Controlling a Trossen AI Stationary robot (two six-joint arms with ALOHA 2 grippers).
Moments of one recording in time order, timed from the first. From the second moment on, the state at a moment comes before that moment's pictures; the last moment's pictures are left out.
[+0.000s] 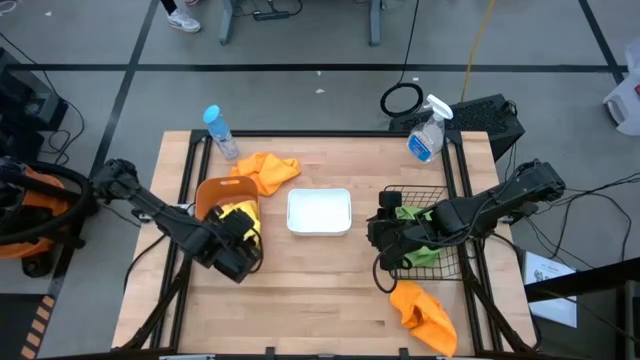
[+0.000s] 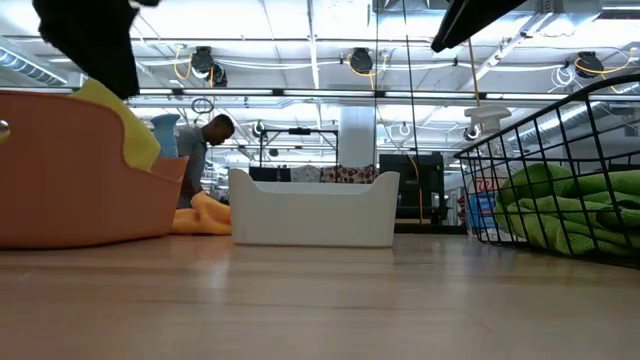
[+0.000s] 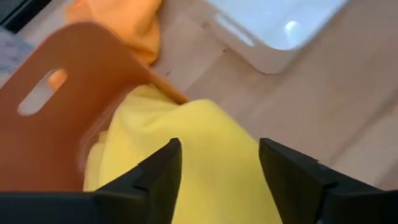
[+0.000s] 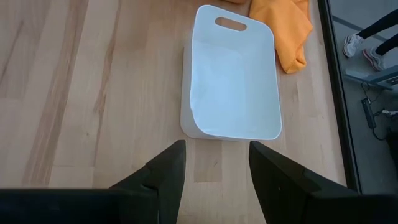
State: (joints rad) left arm -0.55 1.39 1.13 -1.28 -0.55 -1.32; right arm 0.39 1.40 1.27 -0.88 0.50 0.14
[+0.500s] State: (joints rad) left arm -0.48 1.39 0.87 -1.07 -0.51 -1.31; right arm 0.39 1.40 1.27 -0.87 0.50 0.14
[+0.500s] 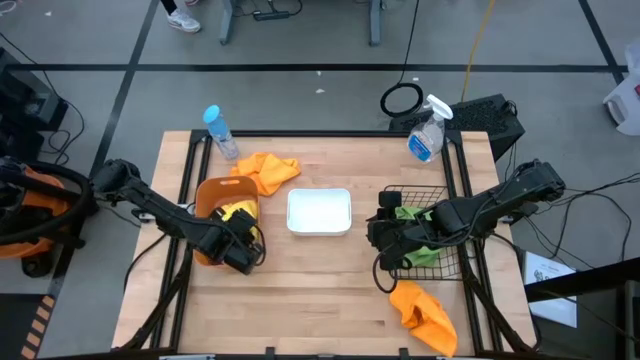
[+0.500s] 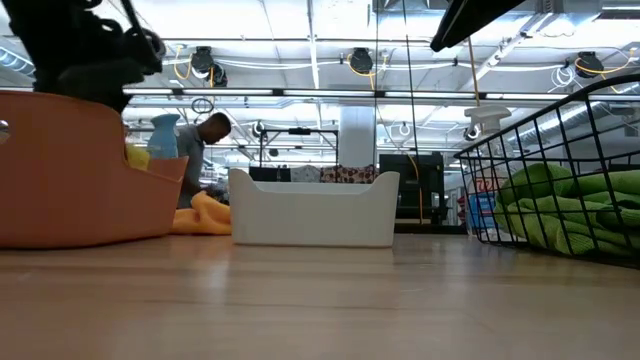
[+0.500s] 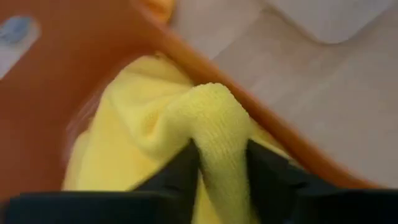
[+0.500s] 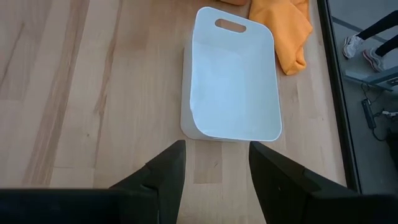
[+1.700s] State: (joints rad) left arm -0.49 1.39 0.88 -1.33 -0.59 -1.48; right arm 0.39 1.40 1.27 -0.85 0.50 0.12
